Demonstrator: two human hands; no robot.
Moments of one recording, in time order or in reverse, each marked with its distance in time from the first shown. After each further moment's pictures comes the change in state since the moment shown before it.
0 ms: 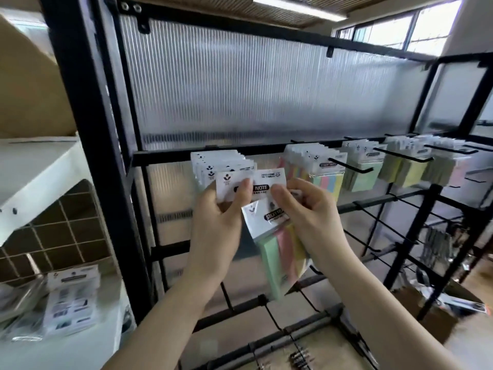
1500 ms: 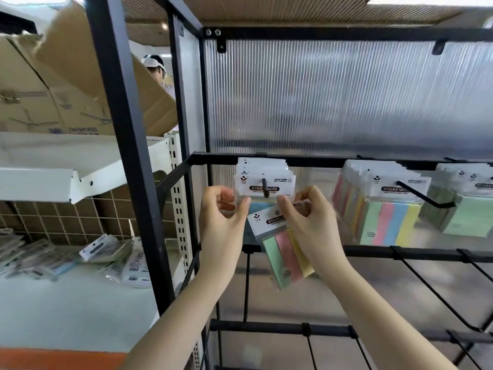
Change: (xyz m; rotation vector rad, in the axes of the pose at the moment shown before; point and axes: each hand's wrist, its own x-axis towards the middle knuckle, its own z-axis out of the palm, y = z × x) left_hand 0.008 -0.047 -0.002 0.549 0.545 0.061; right_hand 0.046 0.075 0.023 0.043 -0.144 0.016
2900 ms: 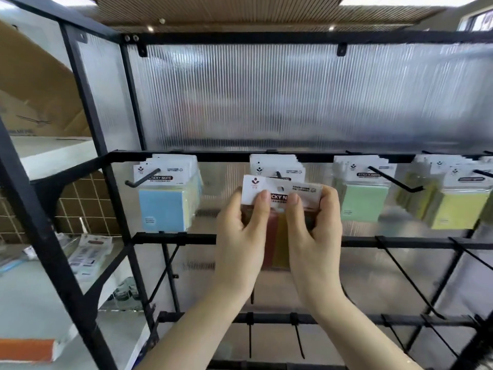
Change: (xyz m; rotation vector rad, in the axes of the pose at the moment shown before) left_hand -0.107 0.117 0.140 -0.289 -0.150 -0.015; right_hand -0.041 -0.015 -0.163 0.237 0.201 -0.176
